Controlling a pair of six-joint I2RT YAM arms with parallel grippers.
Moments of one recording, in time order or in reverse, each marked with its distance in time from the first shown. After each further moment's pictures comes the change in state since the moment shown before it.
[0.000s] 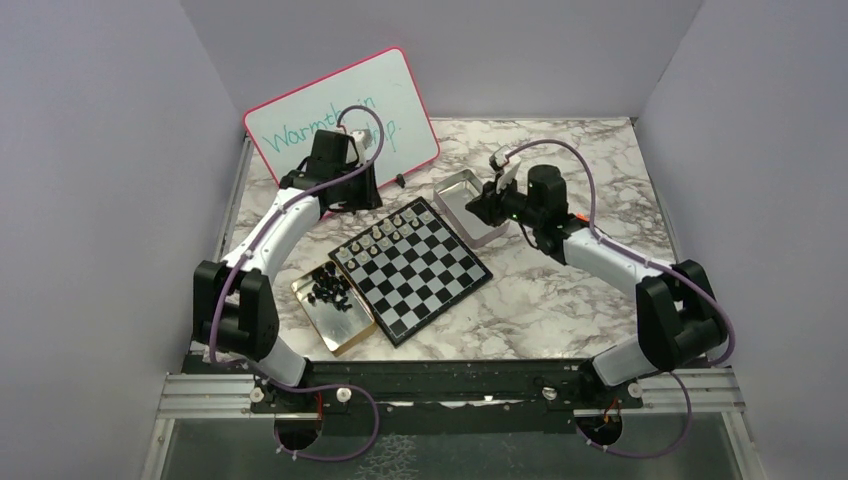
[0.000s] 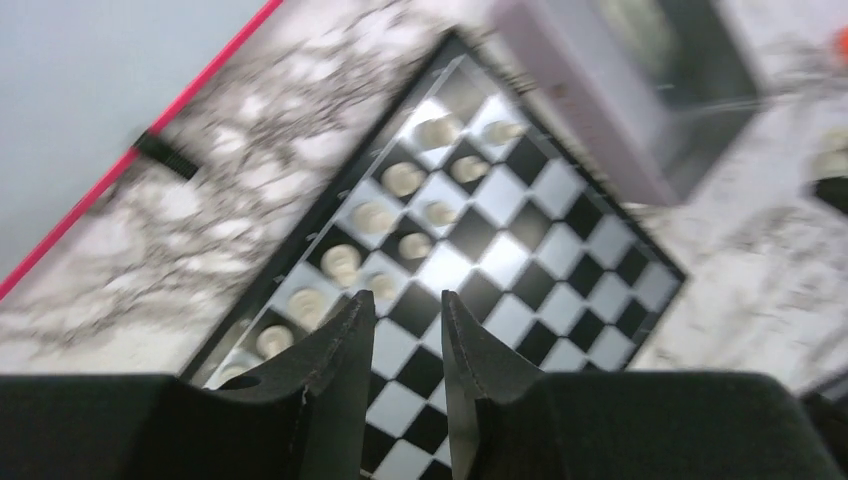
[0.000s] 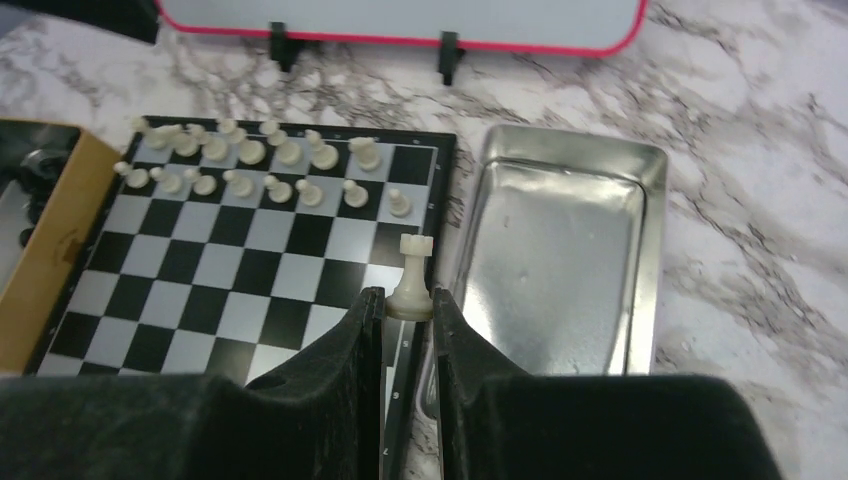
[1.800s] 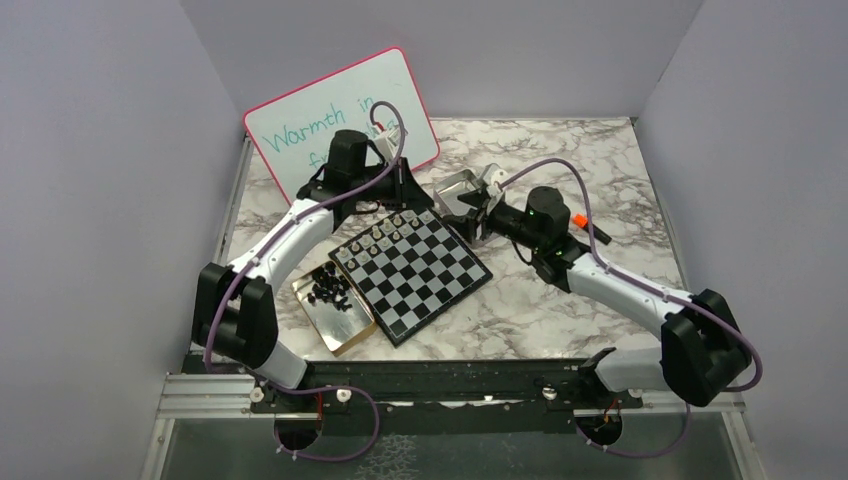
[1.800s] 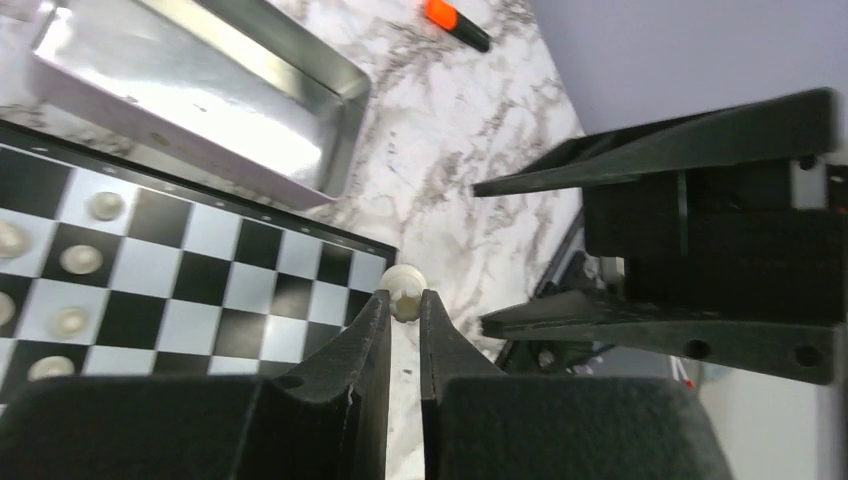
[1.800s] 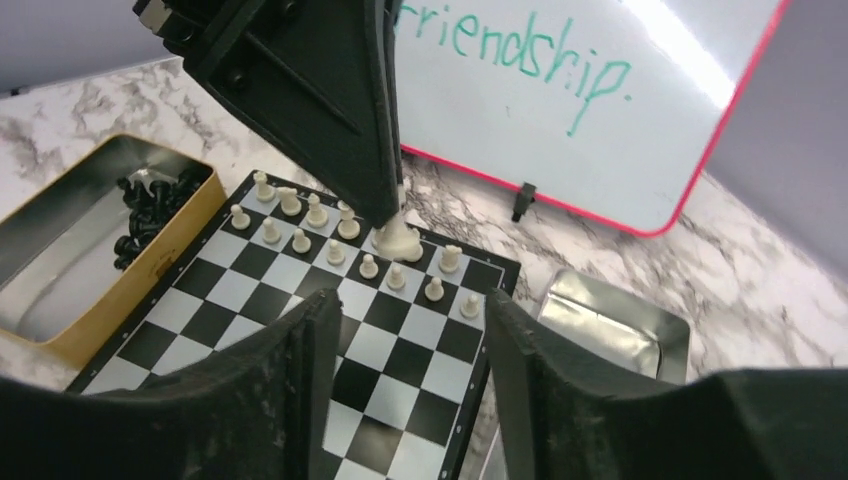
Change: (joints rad) left arm -0.115 -0.068 -0.085 0.405 0.578 -0.264; right arm 0.167 -0.171 -0.129 0.252 -0.086 -0.153
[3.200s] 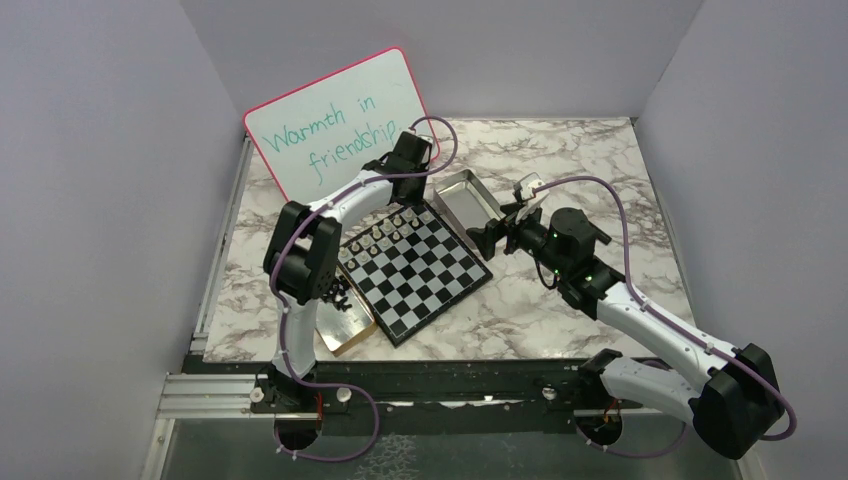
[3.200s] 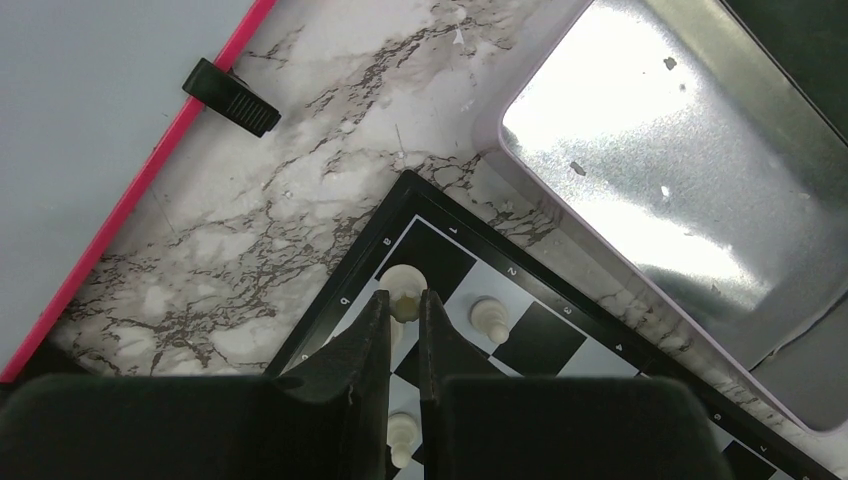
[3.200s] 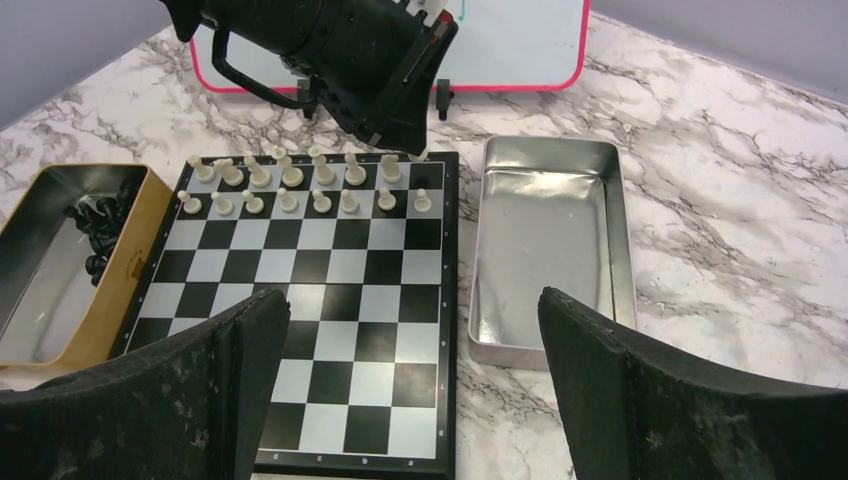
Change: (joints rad) left arm -0.123 0.516 0.409 -0.286 -0.844 0.297; right arm -0.001 -0.310 -0.134 -0.254 0.335 0.208
